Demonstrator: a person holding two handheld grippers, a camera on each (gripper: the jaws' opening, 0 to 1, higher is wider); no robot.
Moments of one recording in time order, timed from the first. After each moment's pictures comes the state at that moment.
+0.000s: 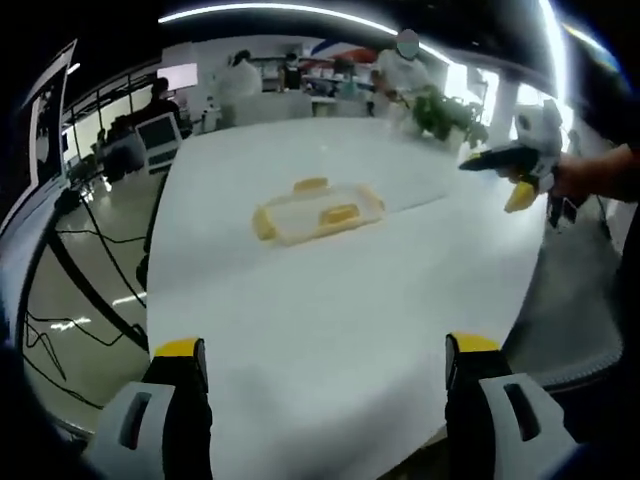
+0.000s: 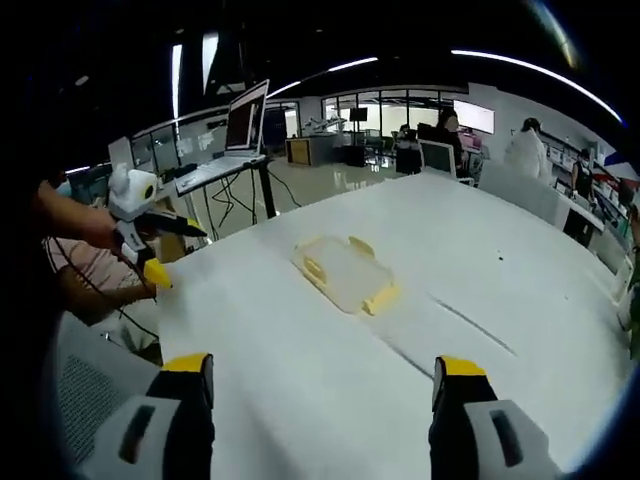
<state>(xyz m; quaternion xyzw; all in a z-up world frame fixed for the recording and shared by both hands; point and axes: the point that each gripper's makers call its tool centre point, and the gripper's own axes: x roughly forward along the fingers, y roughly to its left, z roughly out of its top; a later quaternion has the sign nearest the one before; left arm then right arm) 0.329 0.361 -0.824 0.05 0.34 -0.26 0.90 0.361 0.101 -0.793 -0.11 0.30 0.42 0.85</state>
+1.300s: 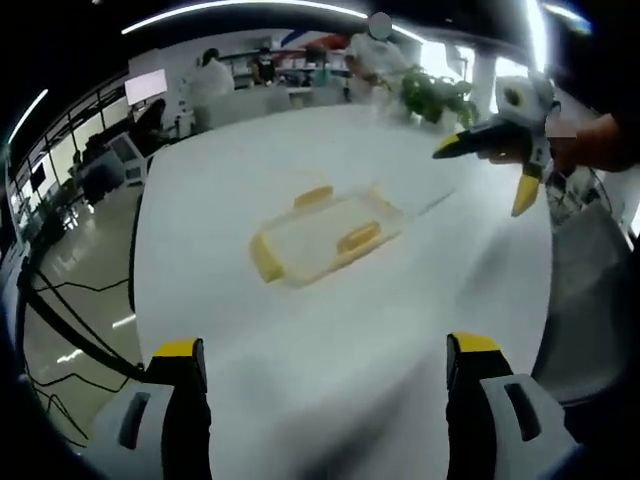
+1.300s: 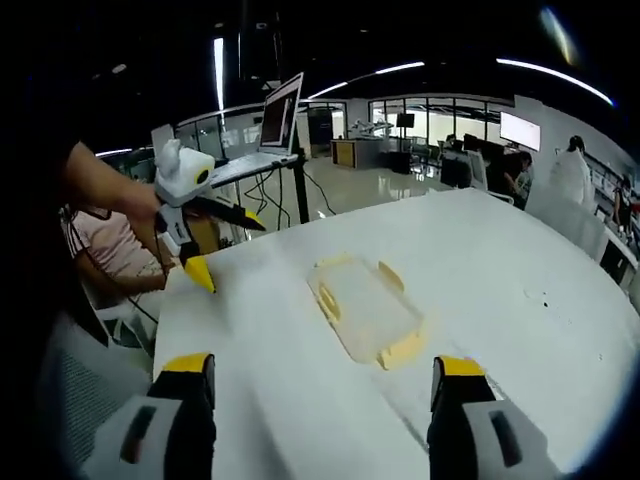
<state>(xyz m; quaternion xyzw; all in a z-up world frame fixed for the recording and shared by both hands) 0.403 0.347 -0.832 0.11 0.35 -0.31 0.88 0.408 0.150 -0.795 -0.13 0.27 0.51 0.80</state>
